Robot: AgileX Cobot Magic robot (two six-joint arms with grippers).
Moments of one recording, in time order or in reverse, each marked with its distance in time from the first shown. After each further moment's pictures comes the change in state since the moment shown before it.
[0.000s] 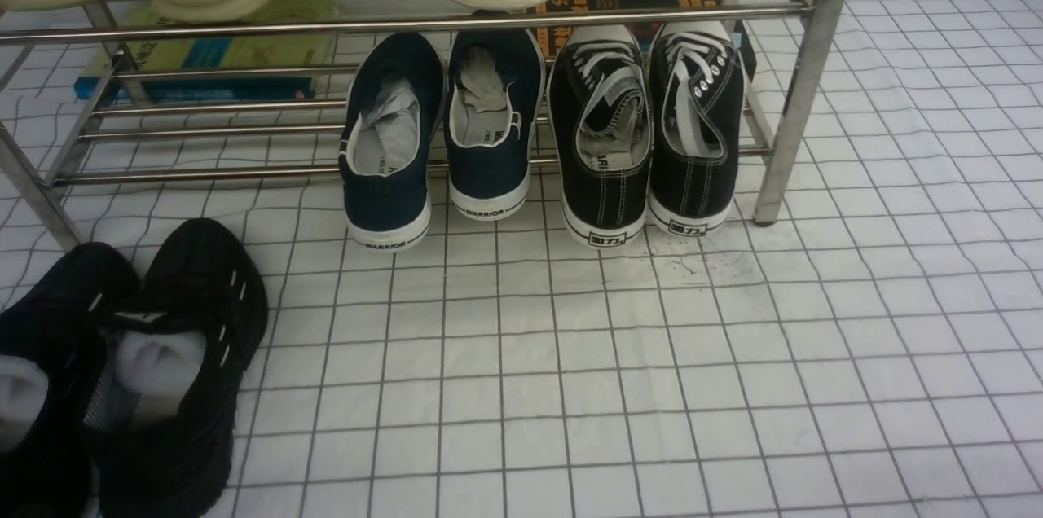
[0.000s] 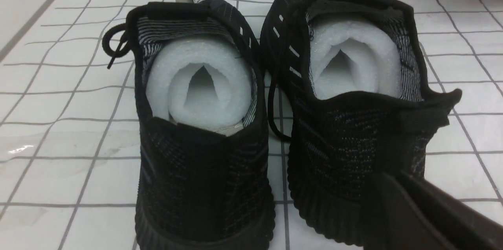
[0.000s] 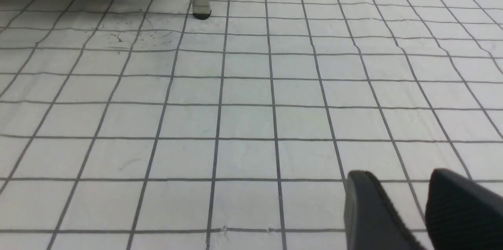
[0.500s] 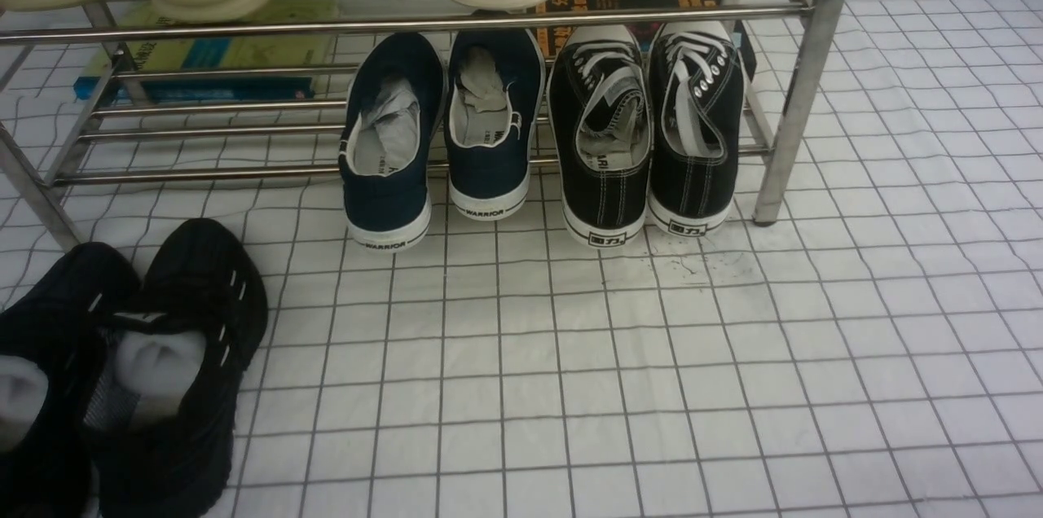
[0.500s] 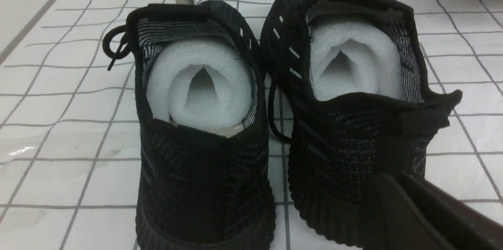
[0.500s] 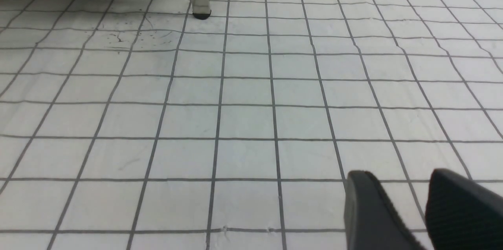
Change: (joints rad) right arm 0.000 0.000 0.000 0.000 0.000 0.000; left arm 0.000 0.000 0.001 0.002 -0.002 0.000
